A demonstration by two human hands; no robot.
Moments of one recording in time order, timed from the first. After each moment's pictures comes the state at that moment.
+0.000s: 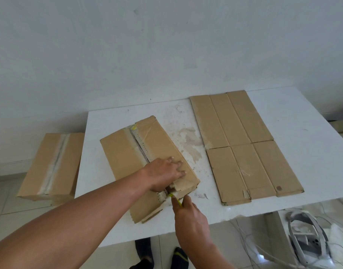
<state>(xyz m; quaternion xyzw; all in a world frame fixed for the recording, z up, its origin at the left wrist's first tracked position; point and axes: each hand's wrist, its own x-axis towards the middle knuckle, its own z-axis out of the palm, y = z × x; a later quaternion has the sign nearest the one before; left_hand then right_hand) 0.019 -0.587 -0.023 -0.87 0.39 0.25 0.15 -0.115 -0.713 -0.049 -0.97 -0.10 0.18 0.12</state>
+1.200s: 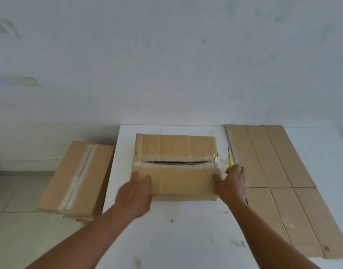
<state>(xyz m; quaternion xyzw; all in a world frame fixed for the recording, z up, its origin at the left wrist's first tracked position) 0.029 -0.398 -0.042 -0.97 -0.04 0.21 -0.07 0.099 -0.670 -0.058 -0.94 0.18 0.03 0.29</state>
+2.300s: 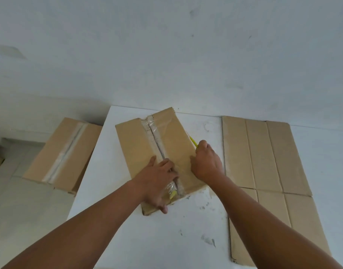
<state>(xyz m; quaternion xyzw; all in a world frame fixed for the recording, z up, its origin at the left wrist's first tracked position) 0.085 -0.513 -0.060 -0.94 0.24 0.24 0.00 0.164 -0.688 -0.043 -0.97 -0.08 0.15 0.19</state>
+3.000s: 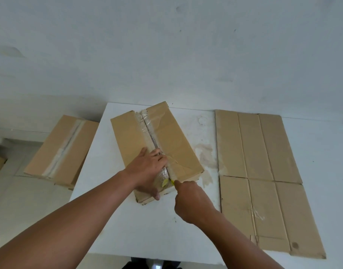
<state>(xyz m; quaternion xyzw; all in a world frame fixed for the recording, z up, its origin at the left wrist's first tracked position) 0.076 -0.522 -0.051 -0.96 0.18 0.22 0.01 0.045 -0.708 -0.029 -0.93 -0.19 0.30 0.13</state>
